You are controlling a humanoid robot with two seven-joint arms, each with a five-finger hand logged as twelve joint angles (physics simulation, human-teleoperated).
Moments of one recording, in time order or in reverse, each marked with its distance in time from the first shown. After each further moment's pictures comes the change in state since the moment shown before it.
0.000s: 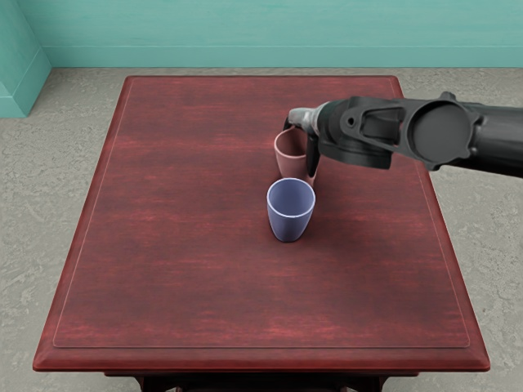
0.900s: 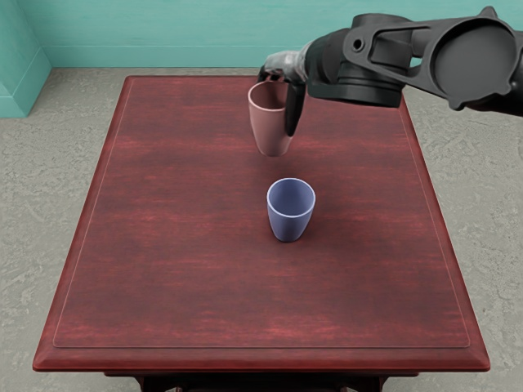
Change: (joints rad) left arm 0.009 0.000 0.000 0.000 -0.001 0.000 0.000; right arm 0.200 -0.043 0.060 0.049 0.112 0.099 0.000
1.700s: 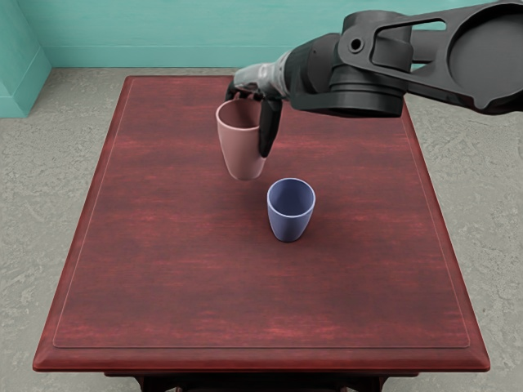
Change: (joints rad) left arm 0.013 0.000 0.000 0.000 0.000 0.000 0.000; right arm 0.088 -0.041 0.008 0.193 0.124 -0.027 0.001
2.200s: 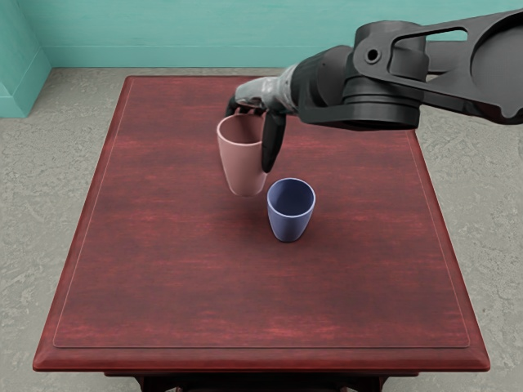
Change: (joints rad) left arm 0.006 0.000 0.000 0.000 0.000 0.000 0.000; right arm 0.000 -0.057 0.005 0.097 0.018 0.001 0.000
